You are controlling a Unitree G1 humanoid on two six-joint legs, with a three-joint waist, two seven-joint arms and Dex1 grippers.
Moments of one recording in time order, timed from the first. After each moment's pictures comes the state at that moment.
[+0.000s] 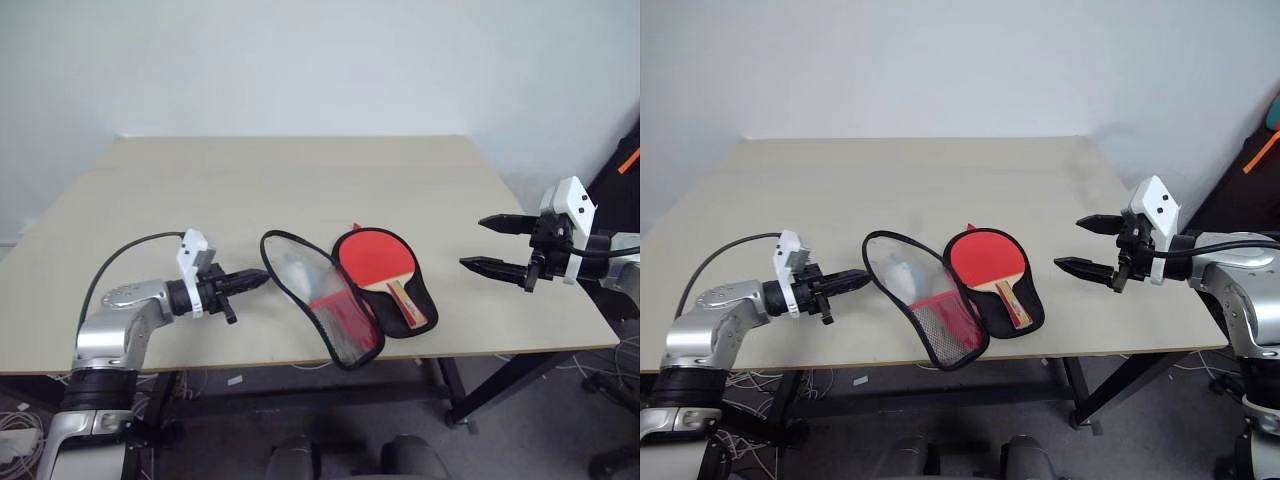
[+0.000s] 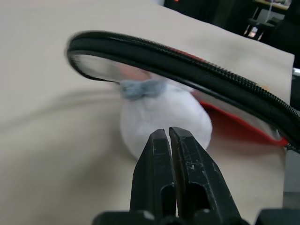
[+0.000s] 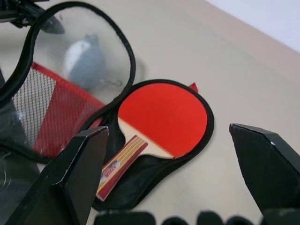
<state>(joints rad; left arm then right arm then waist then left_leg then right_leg) -0.33 0.64 0.09 0.19 -0.47 0.49 -1.10 -0.37 -0.92 -0.14 -0.18 0.49 0.60 1.09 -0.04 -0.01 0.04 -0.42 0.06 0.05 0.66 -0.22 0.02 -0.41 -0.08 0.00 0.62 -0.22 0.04</state>
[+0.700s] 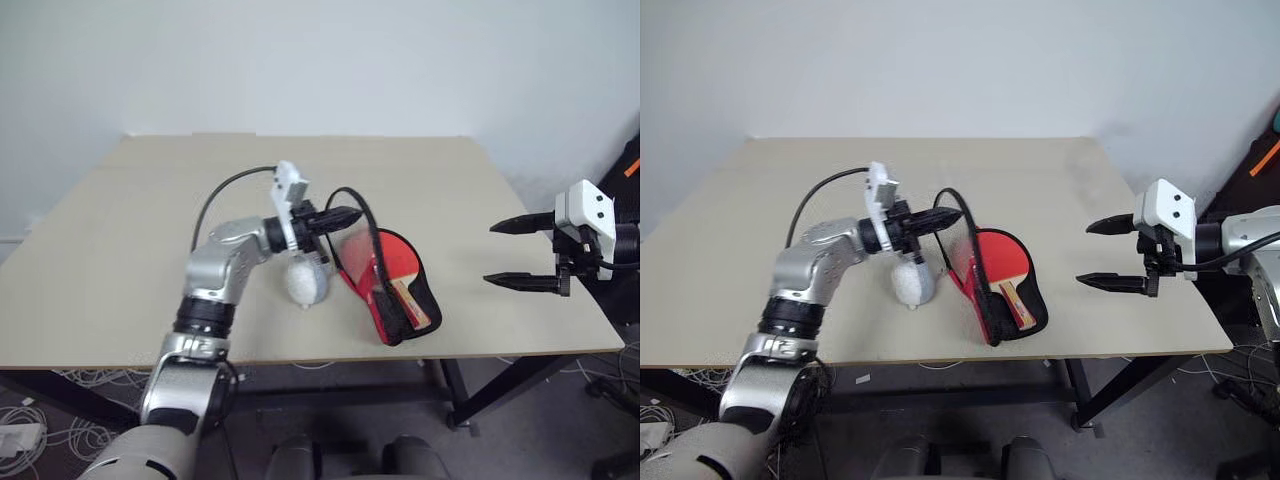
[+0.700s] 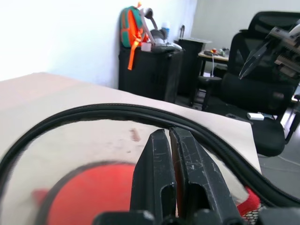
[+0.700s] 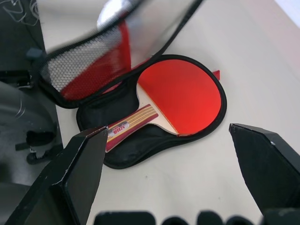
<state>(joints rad) -0.77 0.27 -0.06 0.37 -0.39 0.46 -0.95 -0.46 -1.05 -0.06 -0.04 0.39 0.38 1.35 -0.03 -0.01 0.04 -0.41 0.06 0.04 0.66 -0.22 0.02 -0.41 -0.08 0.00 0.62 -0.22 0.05</state>
